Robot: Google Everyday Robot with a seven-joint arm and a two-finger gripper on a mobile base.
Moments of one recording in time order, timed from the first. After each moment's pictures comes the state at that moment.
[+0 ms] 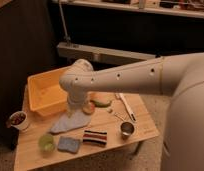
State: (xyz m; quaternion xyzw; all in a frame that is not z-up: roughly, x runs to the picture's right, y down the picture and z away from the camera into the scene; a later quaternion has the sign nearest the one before) arm -0.104 0.101 0.692 -0.28 0.08 0.50 0.81
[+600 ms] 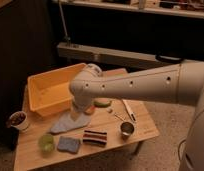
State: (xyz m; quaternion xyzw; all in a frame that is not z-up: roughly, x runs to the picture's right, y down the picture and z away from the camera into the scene) arm -0.101 0.103 0.692 -0.28 0.01 0.39 0.88
